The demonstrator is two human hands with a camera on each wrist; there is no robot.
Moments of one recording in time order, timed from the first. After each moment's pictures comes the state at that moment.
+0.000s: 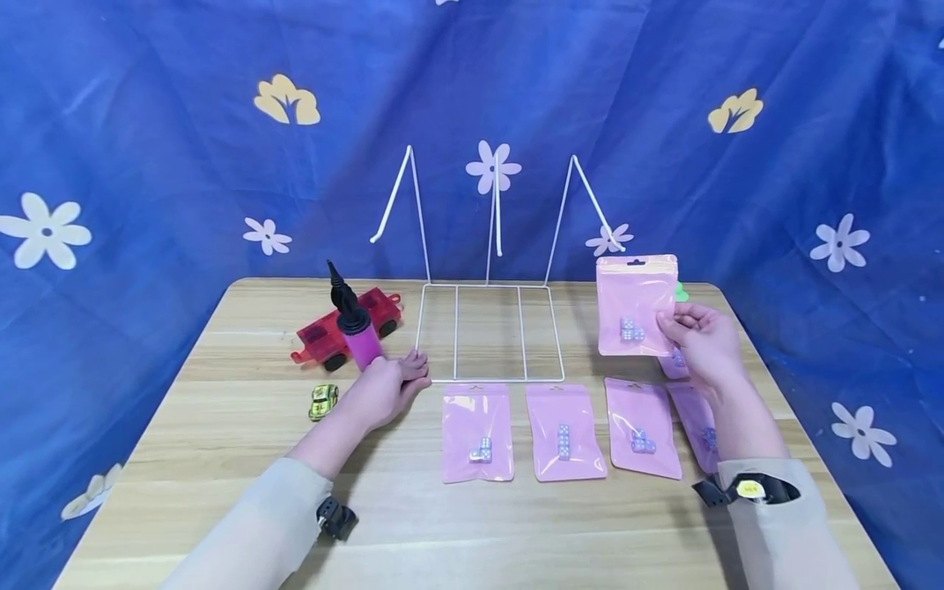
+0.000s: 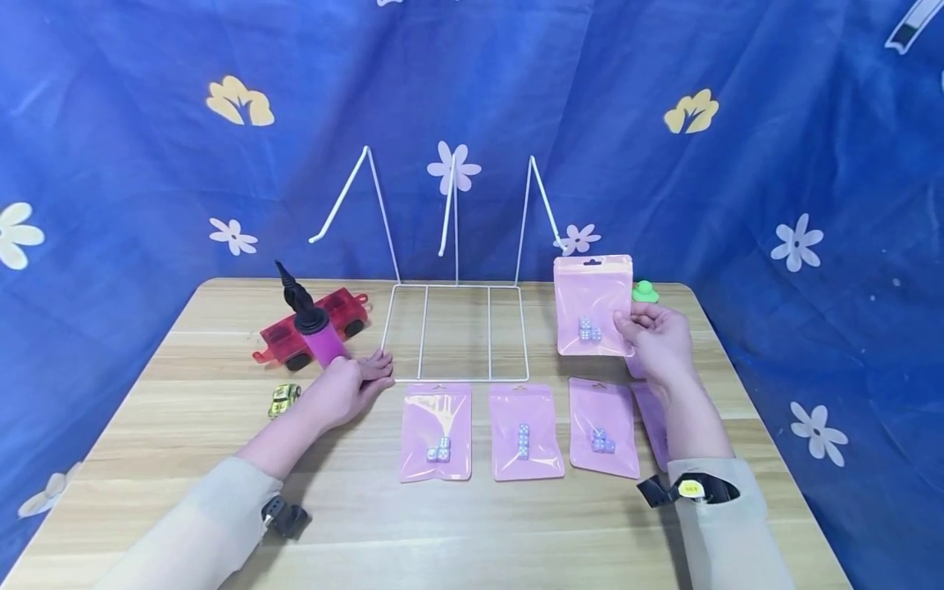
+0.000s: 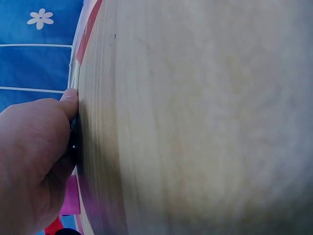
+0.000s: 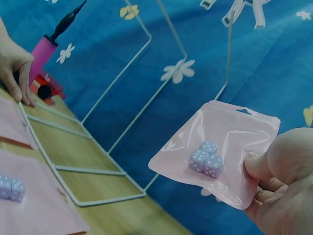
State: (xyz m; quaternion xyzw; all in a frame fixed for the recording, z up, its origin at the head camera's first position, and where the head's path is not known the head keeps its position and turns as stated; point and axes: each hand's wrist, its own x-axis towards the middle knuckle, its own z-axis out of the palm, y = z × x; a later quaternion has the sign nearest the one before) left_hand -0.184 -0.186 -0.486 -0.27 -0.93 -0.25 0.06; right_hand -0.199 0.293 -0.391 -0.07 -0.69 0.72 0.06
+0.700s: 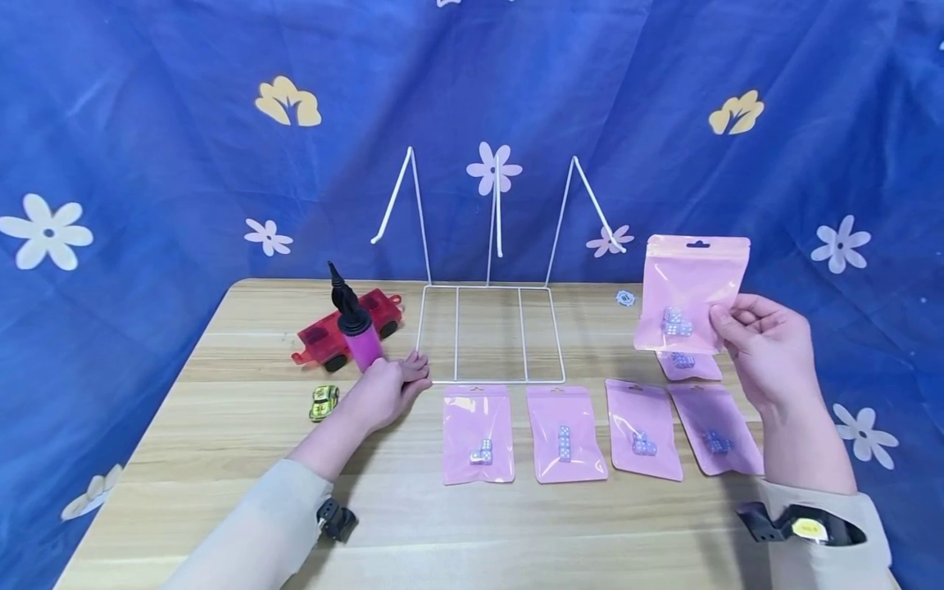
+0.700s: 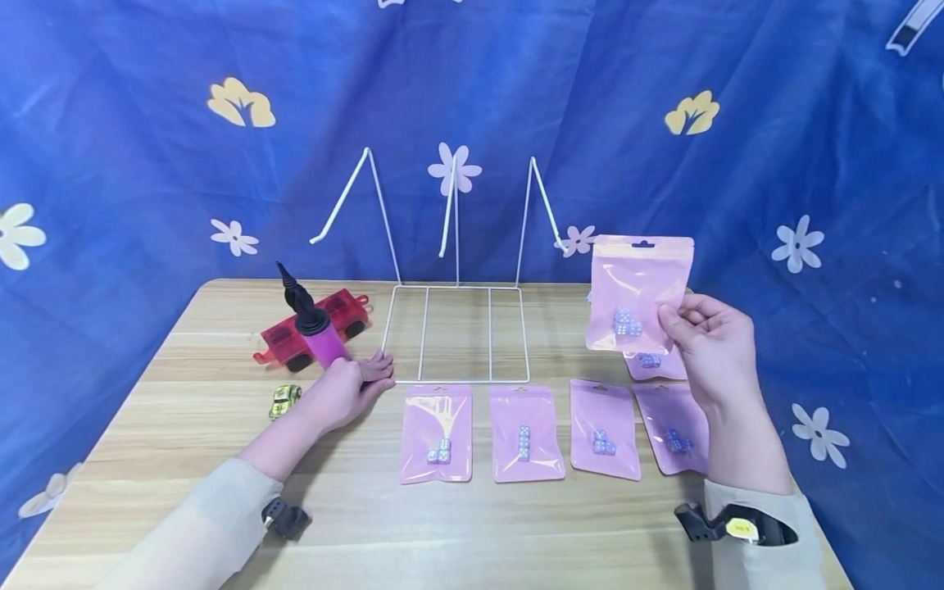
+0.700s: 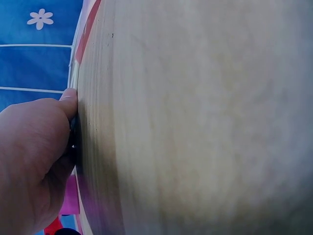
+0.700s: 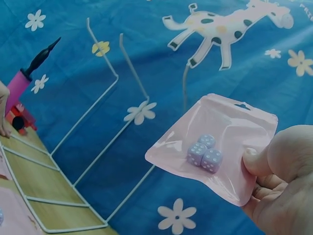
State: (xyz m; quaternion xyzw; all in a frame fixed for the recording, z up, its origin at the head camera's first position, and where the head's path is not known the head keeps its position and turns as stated) left_hand -0.182 -0.187 -0.486 -0.28 -0.92 -0.26 0.08; right_hand -0.162 0.313 -0.346 0.04 -0.58 0.81 0.13
